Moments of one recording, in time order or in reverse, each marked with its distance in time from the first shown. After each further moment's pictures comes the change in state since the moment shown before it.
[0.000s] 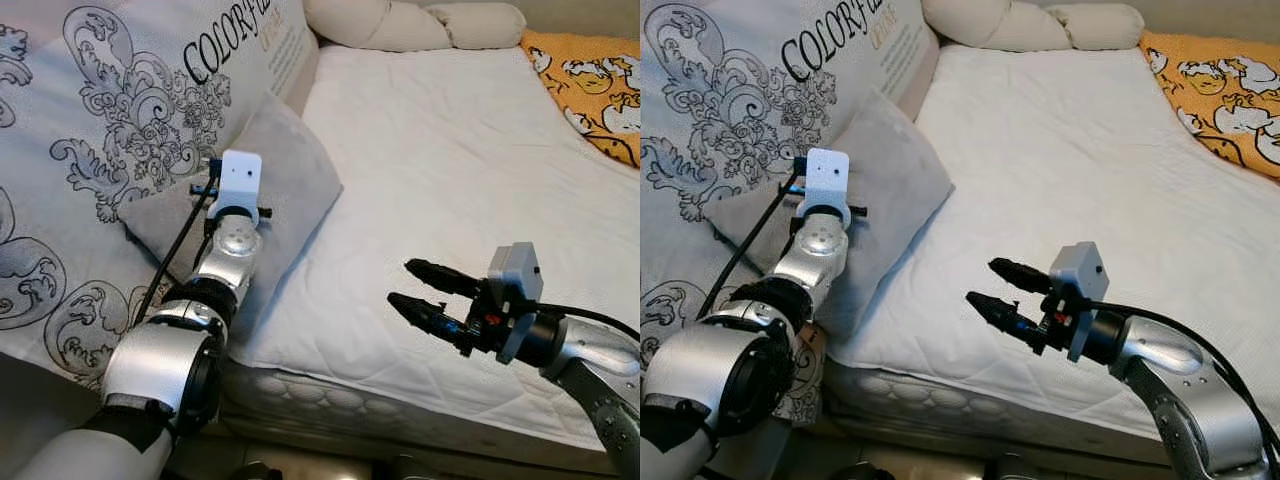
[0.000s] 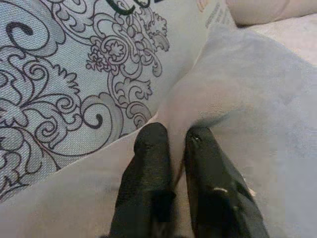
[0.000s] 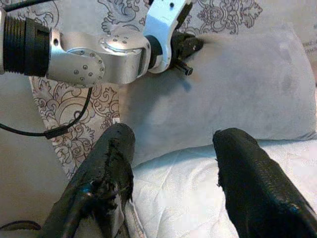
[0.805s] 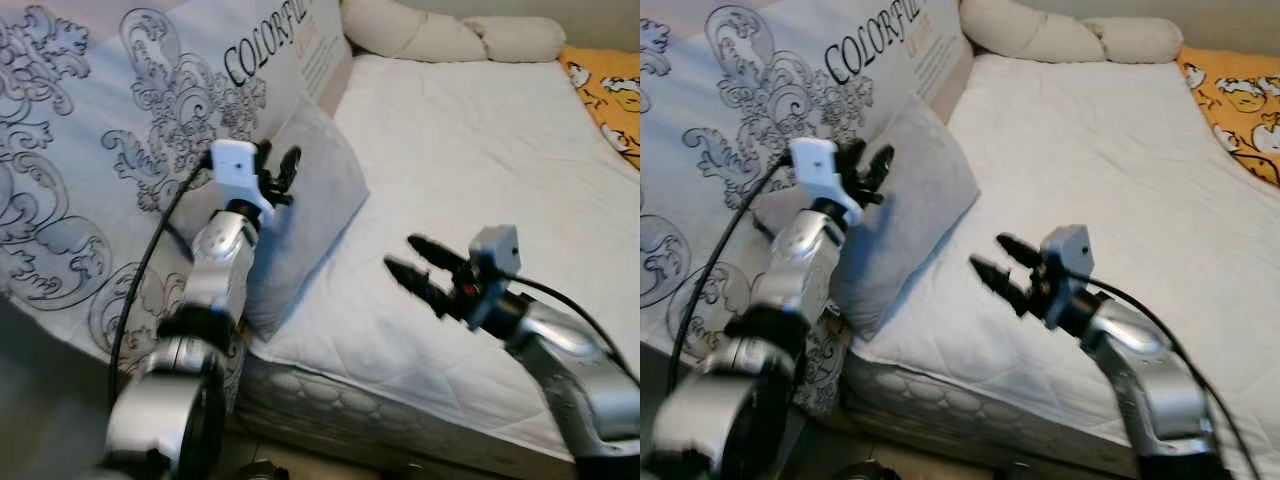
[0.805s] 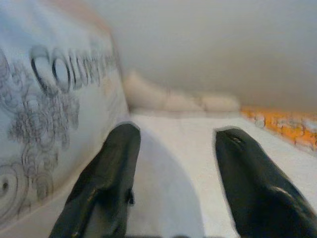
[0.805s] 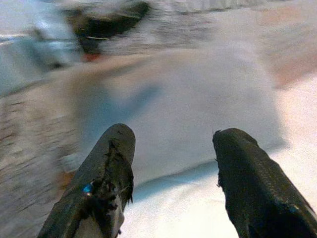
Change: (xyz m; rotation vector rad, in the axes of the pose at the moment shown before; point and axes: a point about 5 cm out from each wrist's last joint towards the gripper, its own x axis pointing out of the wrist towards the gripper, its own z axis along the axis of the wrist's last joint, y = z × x) left arm -0.028 -0.007 0.031 -0.405 -0.320 -0.497; right arm 0.028 -0.028 -0.021 0.081 -0.070 -0.295
